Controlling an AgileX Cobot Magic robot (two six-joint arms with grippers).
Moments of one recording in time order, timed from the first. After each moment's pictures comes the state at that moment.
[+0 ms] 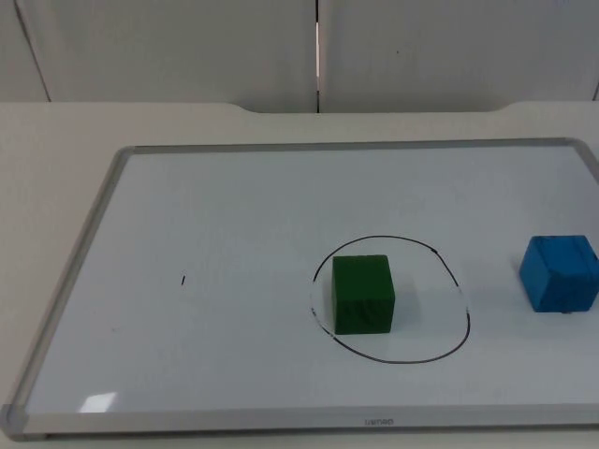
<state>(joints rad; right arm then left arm) 0.05 1.17 -1.03 0.00 0.90 0.04 -0.50 0.00 -0.50 0.02 1.08 -0.03</state>
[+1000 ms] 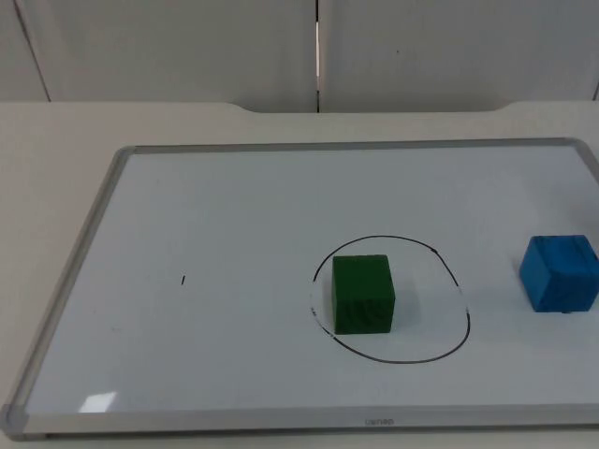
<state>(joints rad) 0.05 1.79 -0.99 0.05 0.58 0.04 -0.50 0.00 -0.50 0.02 1.08 -0.03</state>
